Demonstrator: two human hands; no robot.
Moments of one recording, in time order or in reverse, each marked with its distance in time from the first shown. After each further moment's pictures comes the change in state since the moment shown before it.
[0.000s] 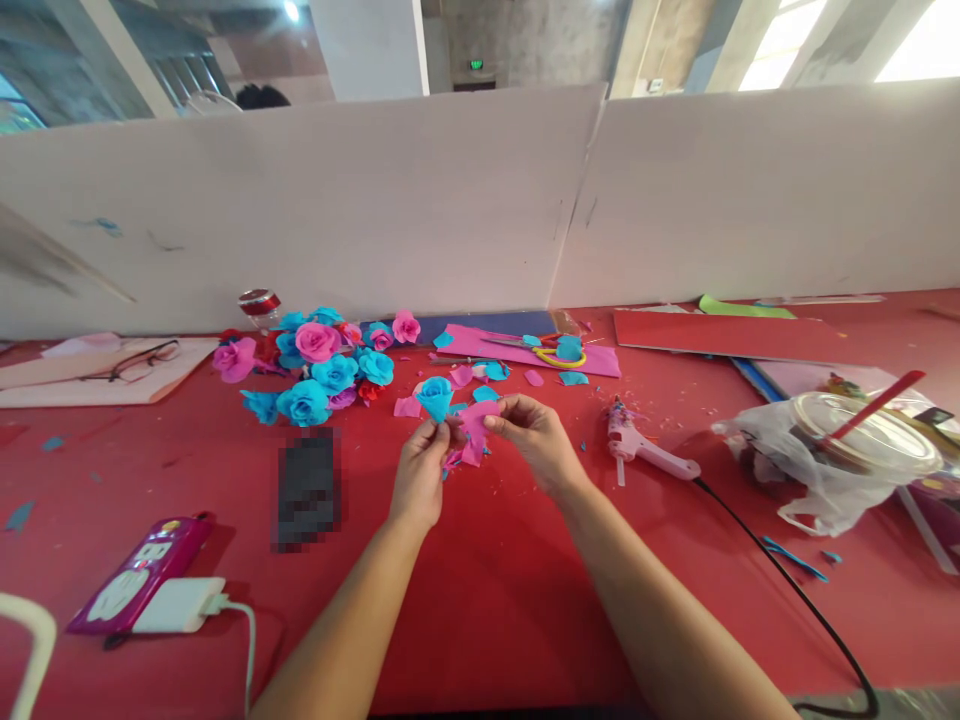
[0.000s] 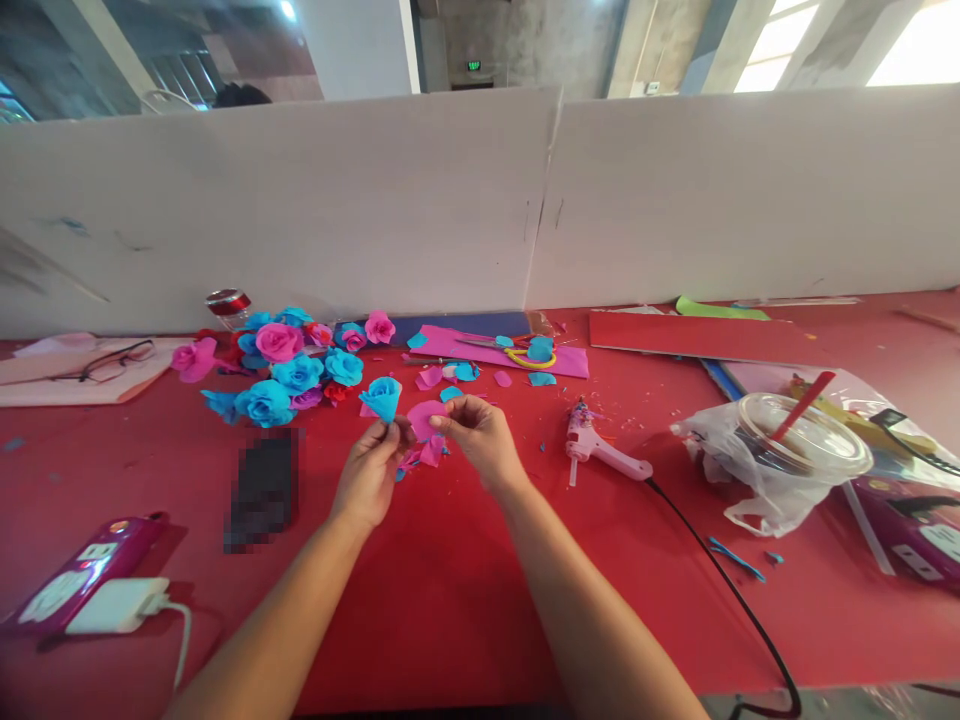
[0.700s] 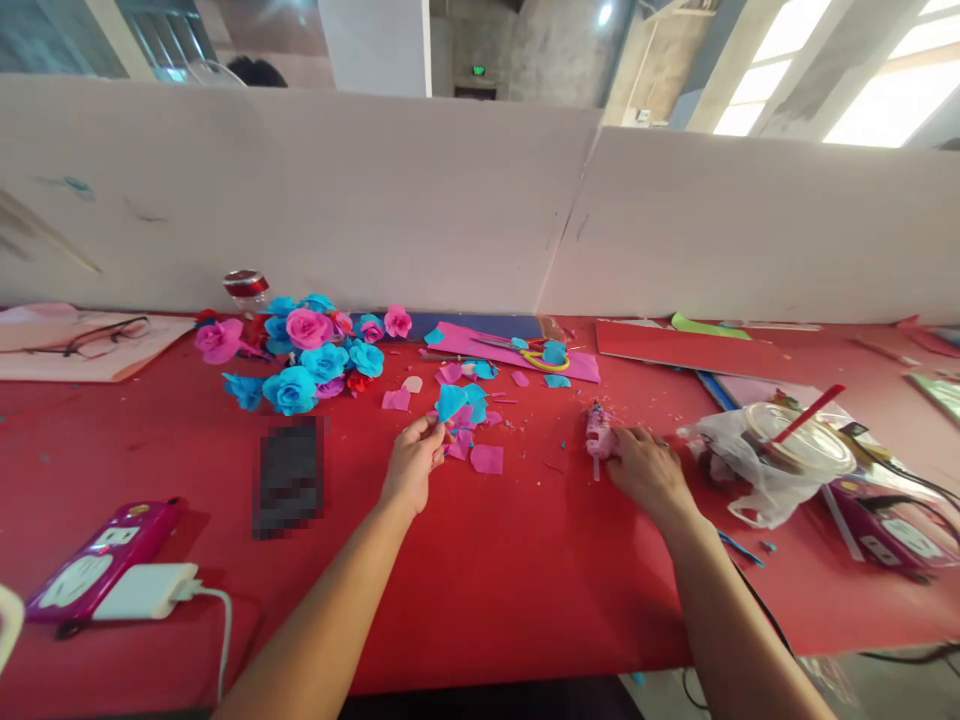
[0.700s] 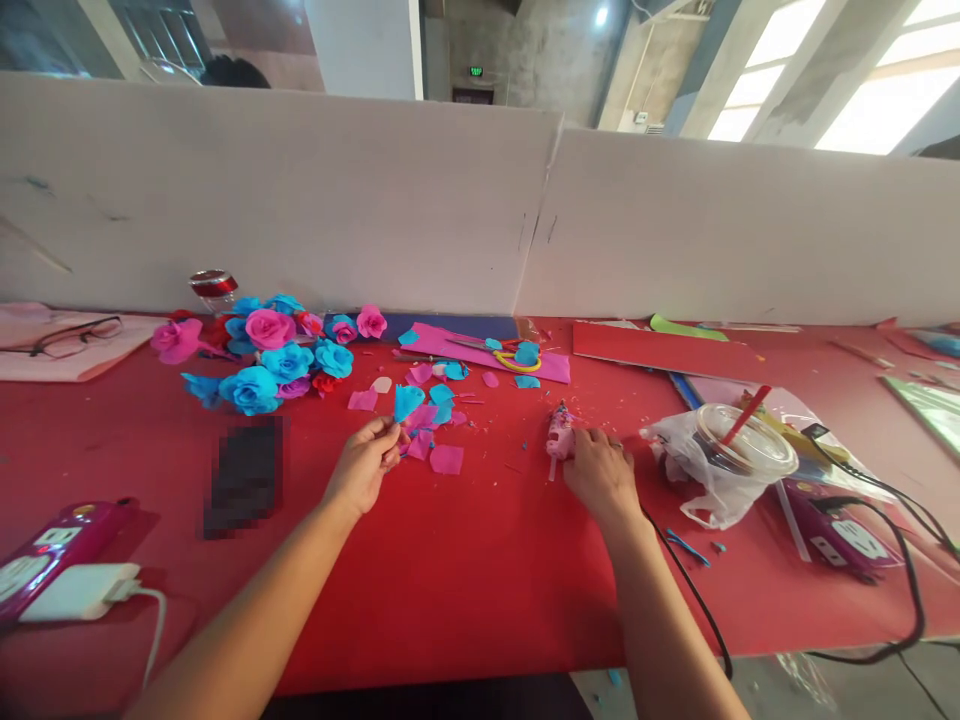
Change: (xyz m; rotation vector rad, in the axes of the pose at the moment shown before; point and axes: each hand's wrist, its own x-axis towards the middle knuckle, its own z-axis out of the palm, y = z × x) left_hand 0.004 -0.002 -0.004 0.087 0.014 -0.147; right_hand -0.053 -0.029 -0.140 -1.837 0.215 0.270
